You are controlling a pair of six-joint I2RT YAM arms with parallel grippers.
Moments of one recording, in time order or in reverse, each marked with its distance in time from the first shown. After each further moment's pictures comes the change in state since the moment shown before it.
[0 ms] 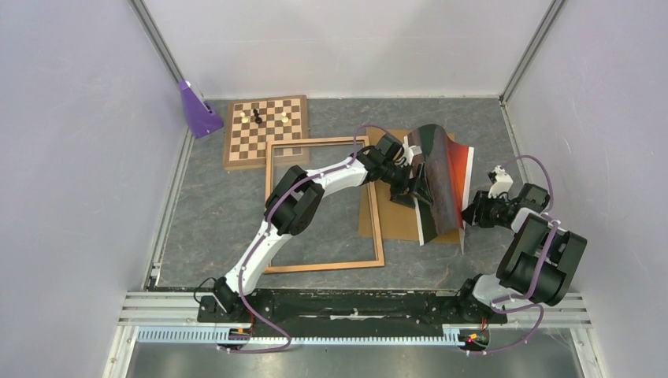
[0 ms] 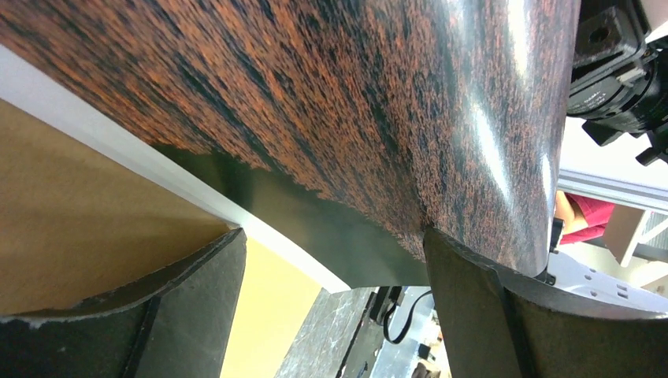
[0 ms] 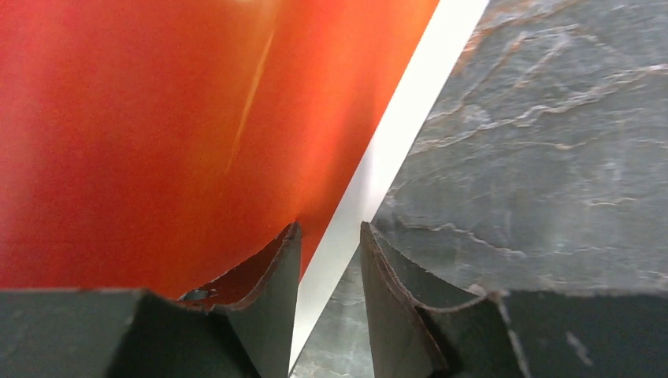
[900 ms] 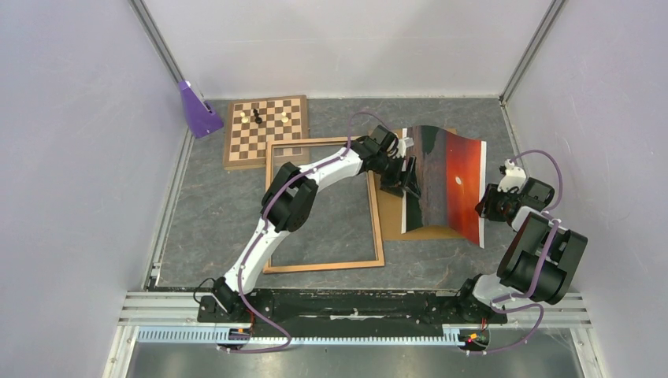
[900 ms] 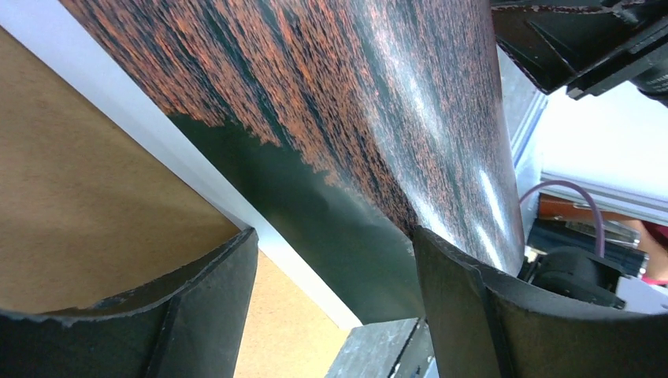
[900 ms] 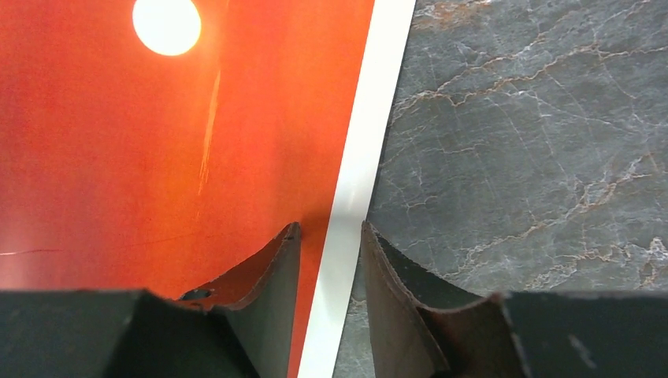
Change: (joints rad) left arm 0.045 -0.001 0.098 -0.225 -0.148 0.208; right arm 0.003 0.011 0.013 0.150 0.249 0.108
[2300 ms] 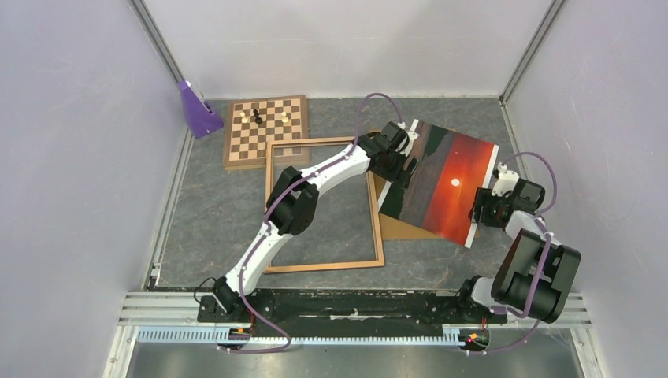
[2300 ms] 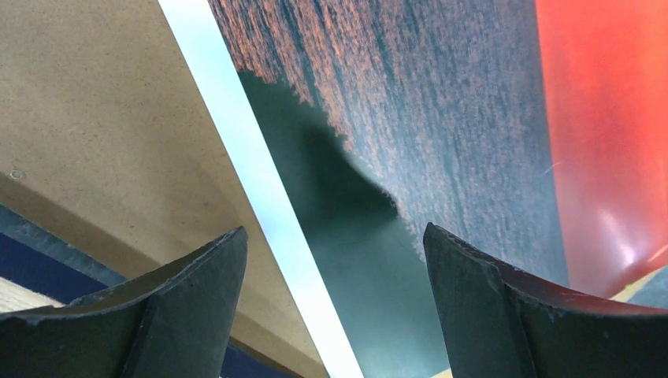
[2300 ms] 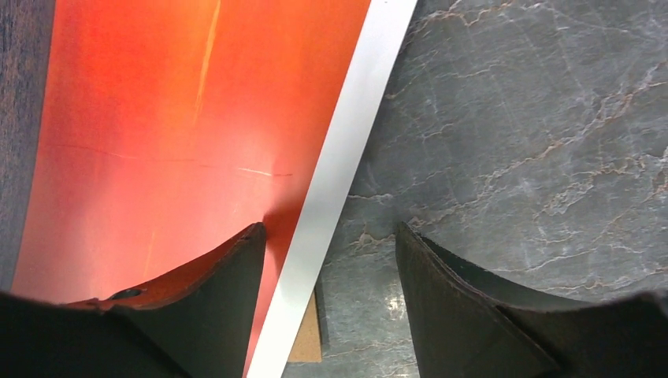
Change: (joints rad) left arm -0.044 -0.003 0.135 -0.188 -0.511 0.364; right arm 0.082 -0.134 -0.041 -0.129 0.180 0.045
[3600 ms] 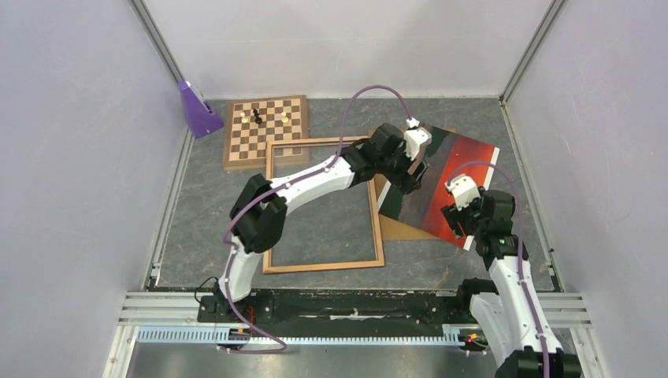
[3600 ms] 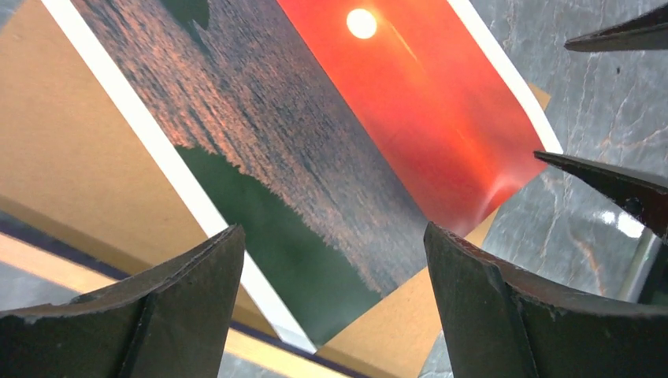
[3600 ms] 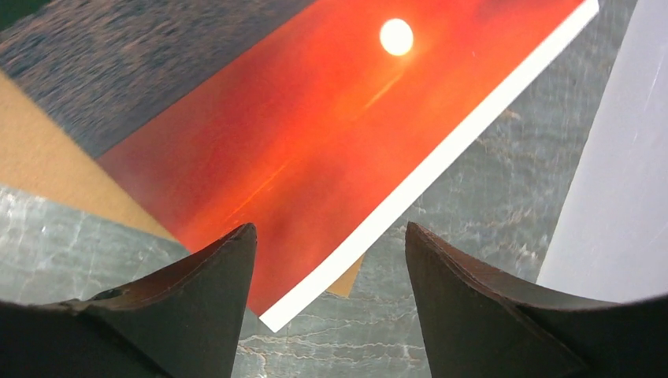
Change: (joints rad) left arm -0.087 -0.447 -0.504 0.394 0.051 0.172; right arm 0.420 -0.637 -0.107 -0.266 0.164 -0.372
